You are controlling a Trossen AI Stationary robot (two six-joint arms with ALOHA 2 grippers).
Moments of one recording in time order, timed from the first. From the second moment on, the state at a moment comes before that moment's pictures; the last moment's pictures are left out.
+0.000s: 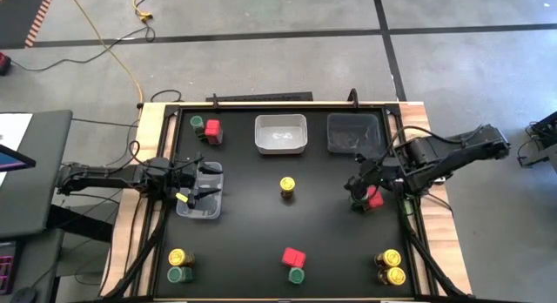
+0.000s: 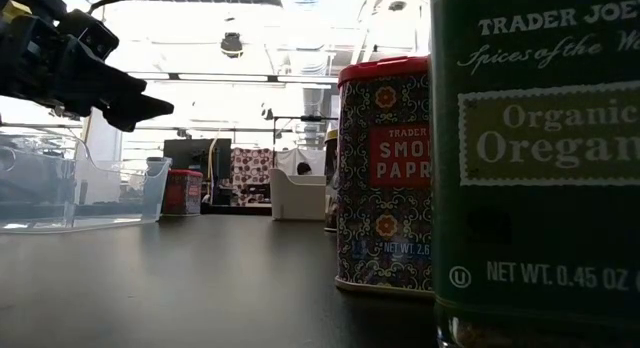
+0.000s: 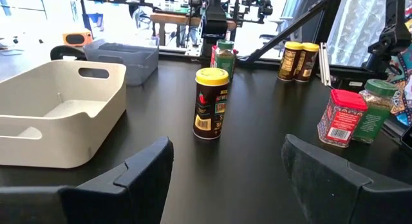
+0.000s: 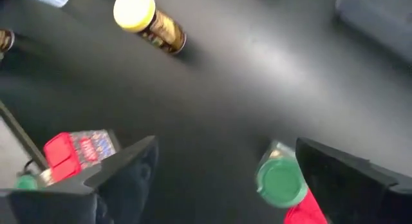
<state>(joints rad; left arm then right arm) 0.01 0.16 0.01 0.02 -0.01 -0.08 0.28 1.08 1.14 -1.15 0.20 1.15</state>
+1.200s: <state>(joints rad) 0.01 0.16 0.01 0.02 -0.01 -0.08 1.08 1.40 1.14 -1.24 -0.01 2.07</state>
